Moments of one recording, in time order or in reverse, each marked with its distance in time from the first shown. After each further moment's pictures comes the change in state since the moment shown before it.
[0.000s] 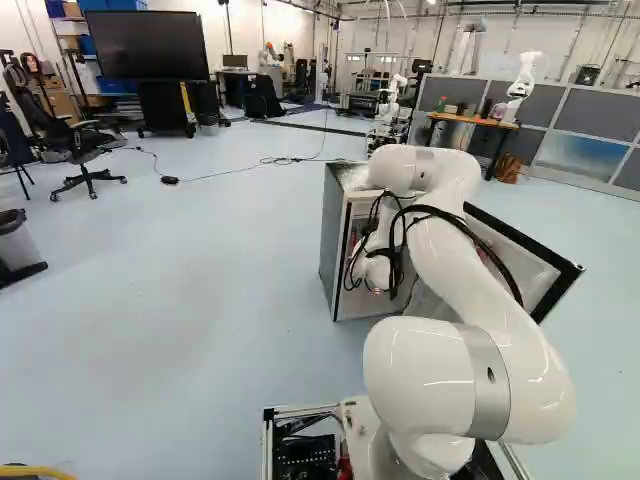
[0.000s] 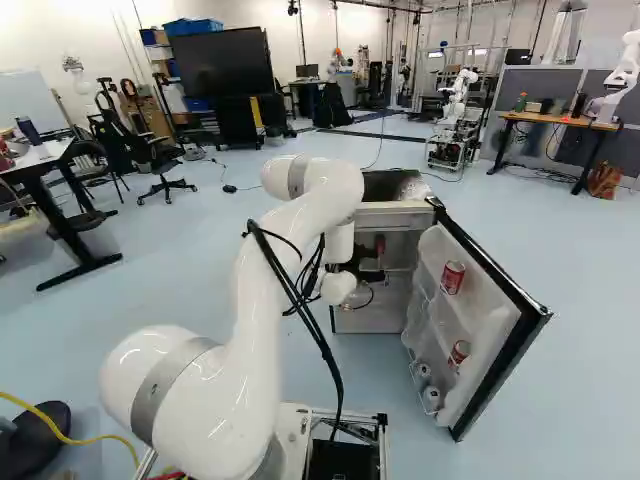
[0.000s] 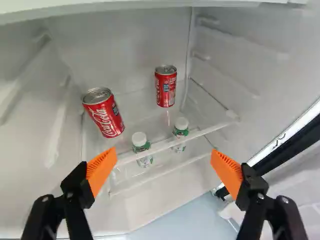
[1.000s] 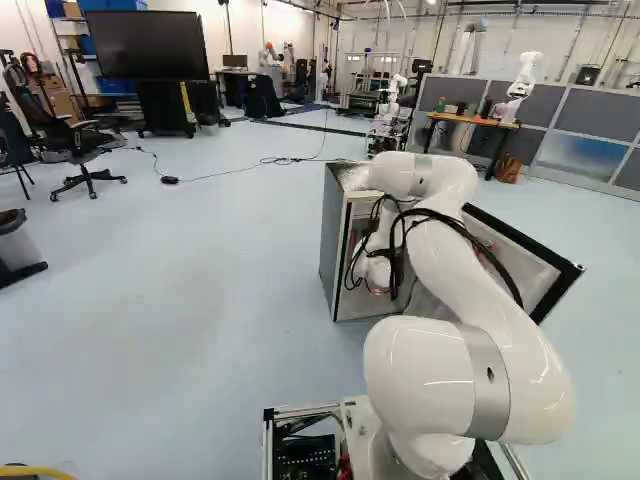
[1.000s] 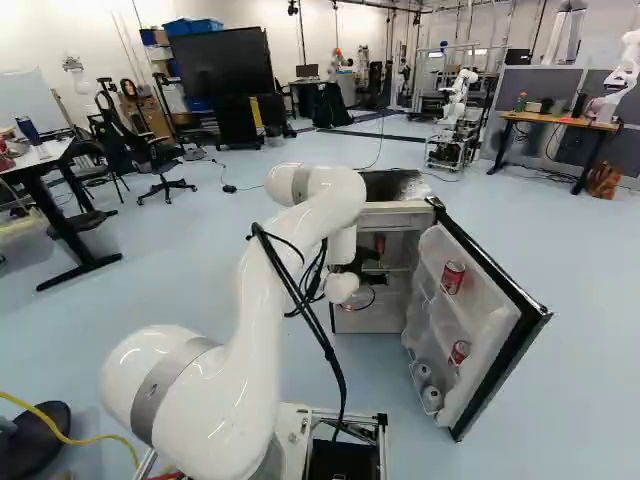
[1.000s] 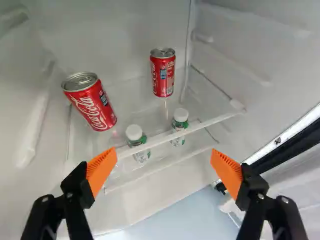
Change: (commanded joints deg) arm -0.6 -3.3 -4.5 0.0 -4.3 0.0
